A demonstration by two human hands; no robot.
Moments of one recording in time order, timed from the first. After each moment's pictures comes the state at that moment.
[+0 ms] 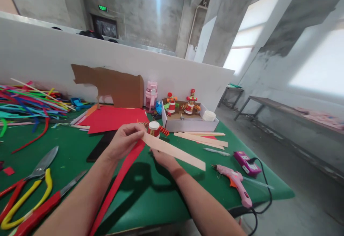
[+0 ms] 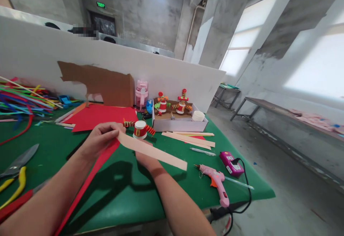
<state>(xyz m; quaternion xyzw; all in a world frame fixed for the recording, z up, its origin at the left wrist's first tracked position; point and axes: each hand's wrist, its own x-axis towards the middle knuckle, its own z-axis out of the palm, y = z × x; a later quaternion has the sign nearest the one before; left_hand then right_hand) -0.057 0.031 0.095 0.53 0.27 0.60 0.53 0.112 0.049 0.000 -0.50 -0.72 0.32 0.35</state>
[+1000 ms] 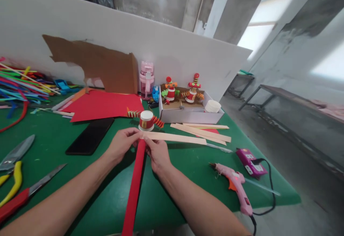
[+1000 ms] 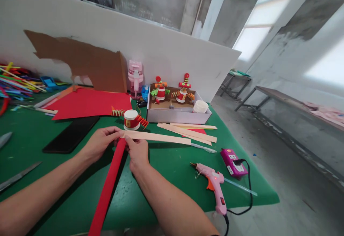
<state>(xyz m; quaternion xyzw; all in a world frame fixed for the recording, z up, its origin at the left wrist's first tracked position) -0.024 0.049 0.022 0.48 0.52 0.51 0.49 0.094 0.037 -0.001 -0.40 -0.26 0.68 0.55</state>
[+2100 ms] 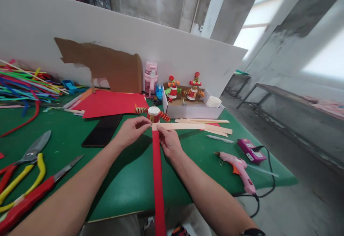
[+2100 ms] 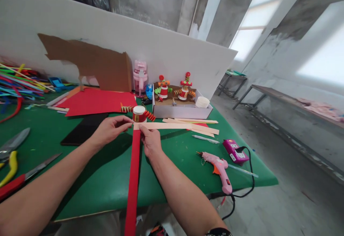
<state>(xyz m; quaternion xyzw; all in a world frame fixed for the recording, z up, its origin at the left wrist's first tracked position) -0.047 0.052 0.036 0.66 0.45 0.47 0.37 0.103 0.045 0.007 -0.39 -0.26 0.67 0.58</state>
